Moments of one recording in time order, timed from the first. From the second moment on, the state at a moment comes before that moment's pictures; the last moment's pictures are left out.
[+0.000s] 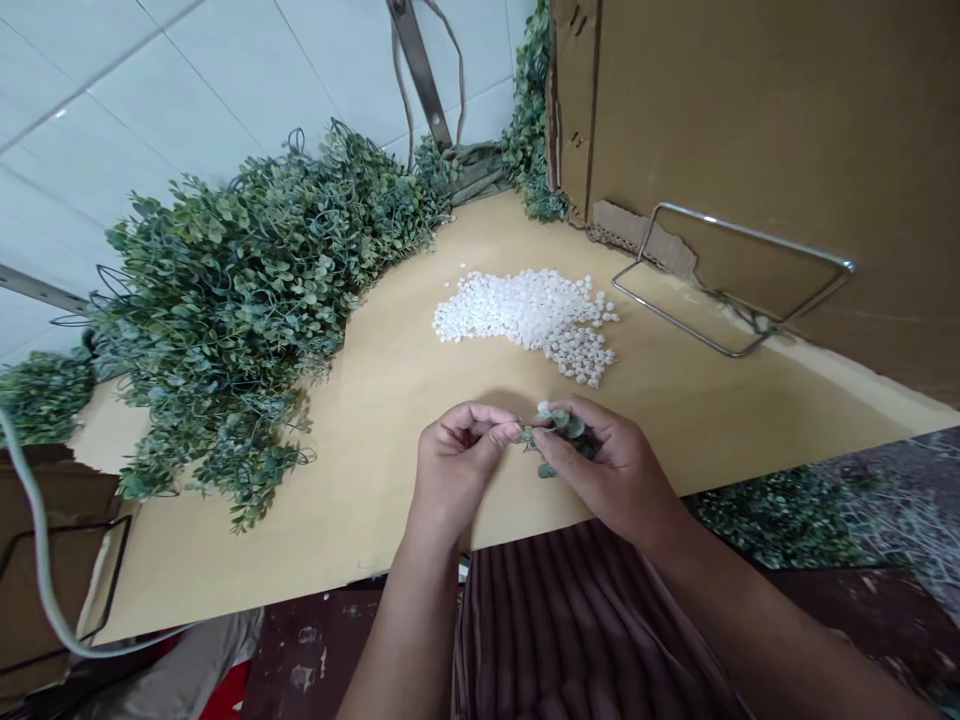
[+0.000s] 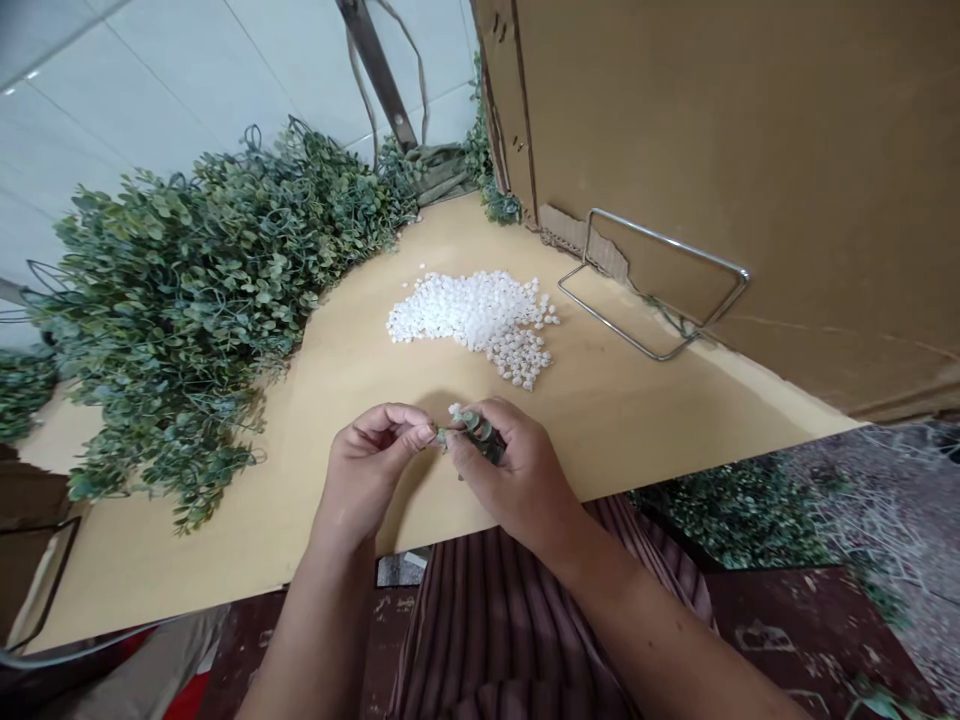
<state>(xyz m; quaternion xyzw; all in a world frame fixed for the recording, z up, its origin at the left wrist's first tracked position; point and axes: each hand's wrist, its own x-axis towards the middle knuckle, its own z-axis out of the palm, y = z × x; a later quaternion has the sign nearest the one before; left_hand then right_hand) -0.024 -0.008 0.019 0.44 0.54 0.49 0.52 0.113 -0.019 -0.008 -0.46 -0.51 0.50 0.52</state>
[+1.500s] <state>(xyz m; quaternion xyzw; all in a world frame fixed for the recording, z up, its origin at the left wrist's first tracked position) -0.014 -0.014 0.015 0.61 0.47 0.54 0.34 0.125 -0.015 -0.009 -0.53 -0.42 0.47 0.57</state>
